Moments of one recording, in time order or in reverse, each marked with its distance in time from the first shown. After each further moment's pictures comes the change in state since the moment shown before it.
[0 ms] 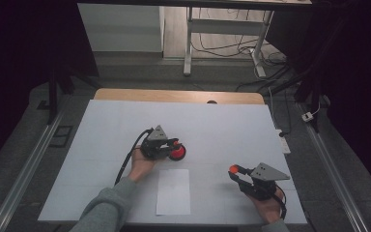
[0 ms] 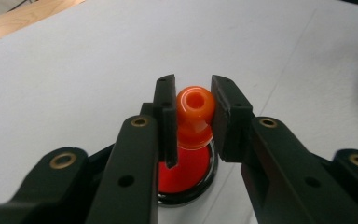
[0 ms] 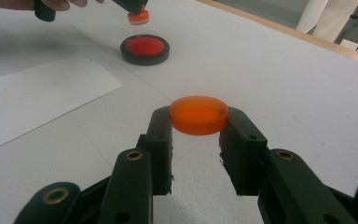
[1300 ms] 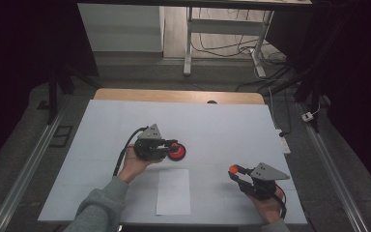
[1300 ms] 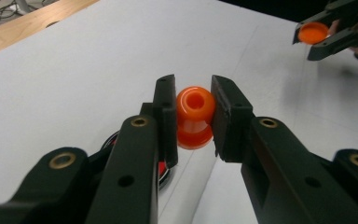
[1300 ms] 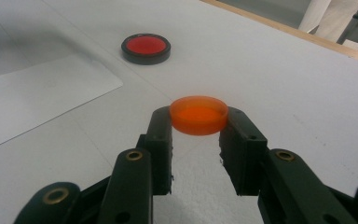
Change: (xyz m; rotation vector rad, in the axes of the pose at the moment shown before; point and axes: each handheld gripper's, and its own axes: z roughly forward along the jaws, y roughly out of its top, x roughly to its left) left arm -0.009 0.015 -0.036 -0.027 -0.123 0.031; right arm -0.001 -0.001 0.001 -0.001 0.009 -0.002
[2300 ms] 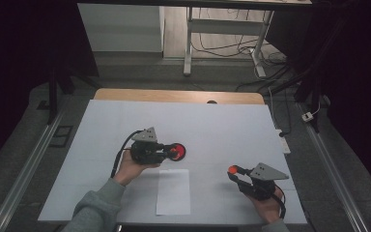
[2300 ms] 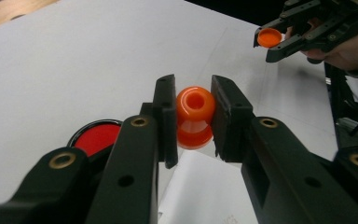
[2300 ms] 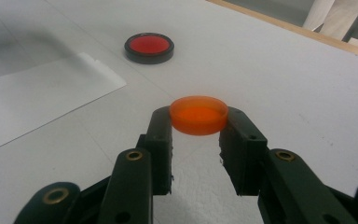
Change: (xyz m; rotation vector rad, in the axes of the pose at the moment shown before) left arm -0.006 -0.006 -0.012 -0.004 -0.100 -0.029; right arm 0.000 -0.001 0.002 0.000 0.015 0.005
